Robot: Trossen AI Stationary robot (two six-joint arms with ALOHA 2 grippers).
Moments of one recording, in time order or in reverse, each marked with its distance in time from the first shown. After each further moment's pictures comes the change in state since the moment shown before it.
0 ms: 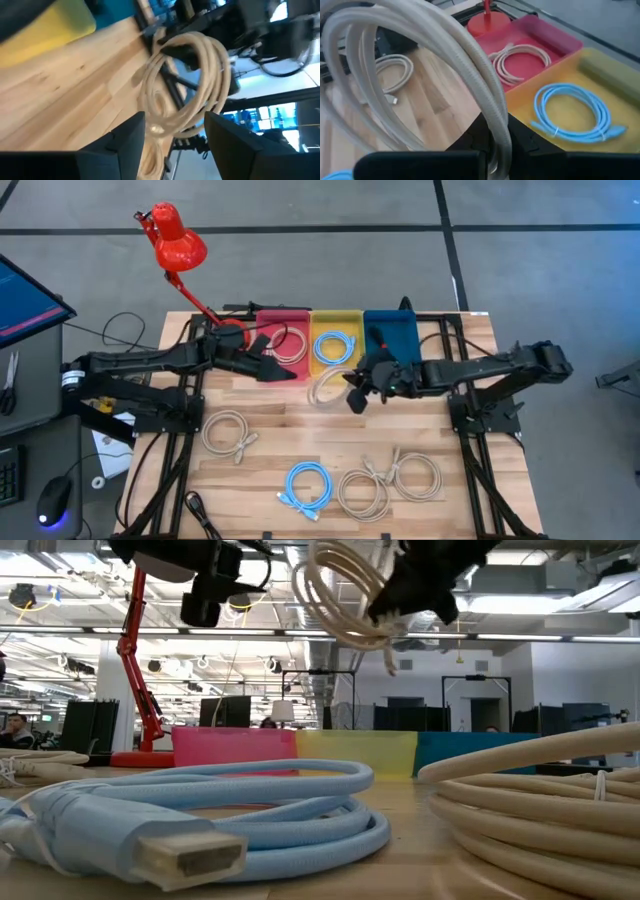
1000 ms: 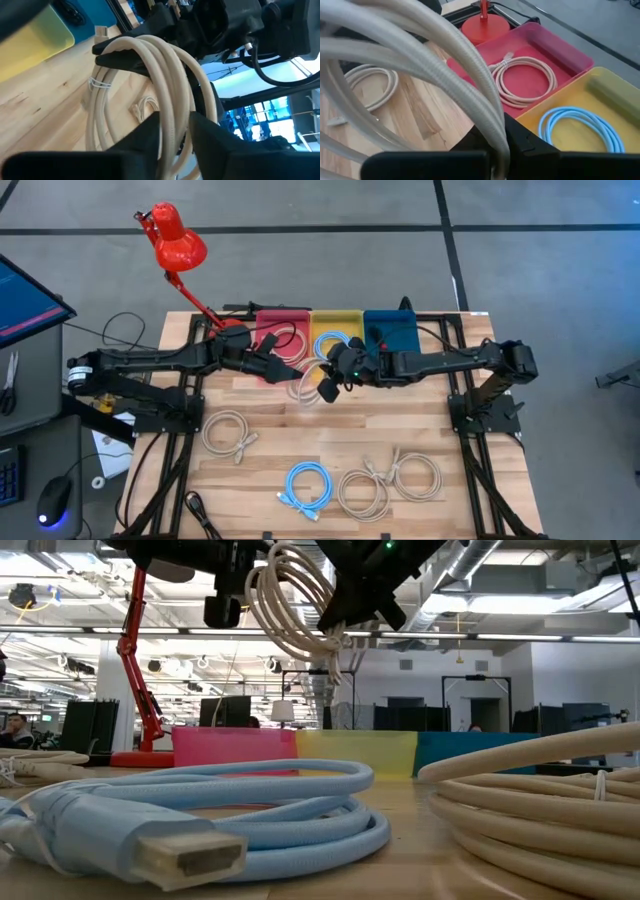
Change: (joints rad) left arm -0.018 0.070 0.001 0.143 0.005 0.062; right arm -0.109 0.273 0.263 -0.025 -0.055 -0.072
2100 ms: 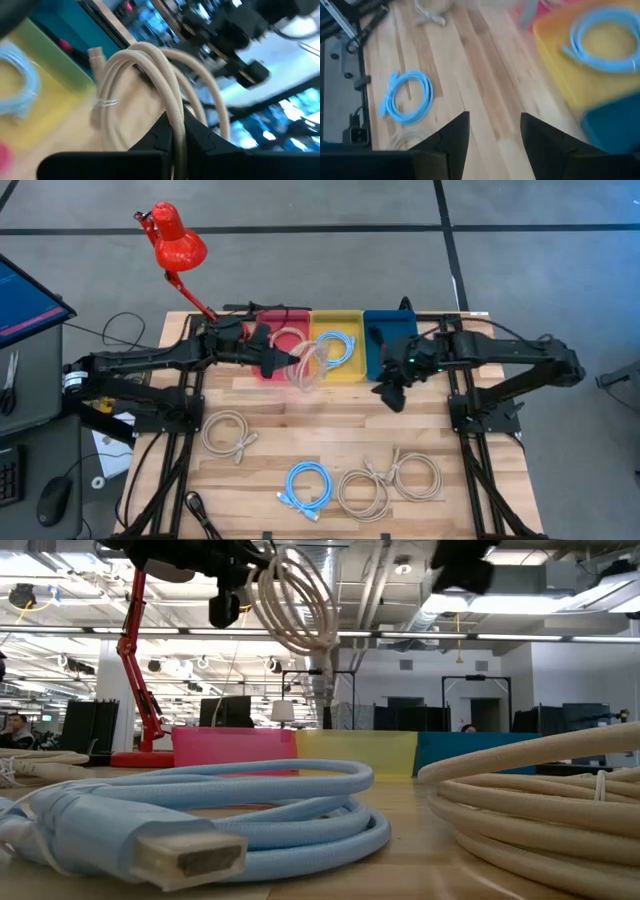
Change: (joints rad) left arm 0.085 -0.048 -0.001 -0.011 -0.051 0.227; right arm 0.000 -0.402 0.000 -0.646 -0.441 0.052
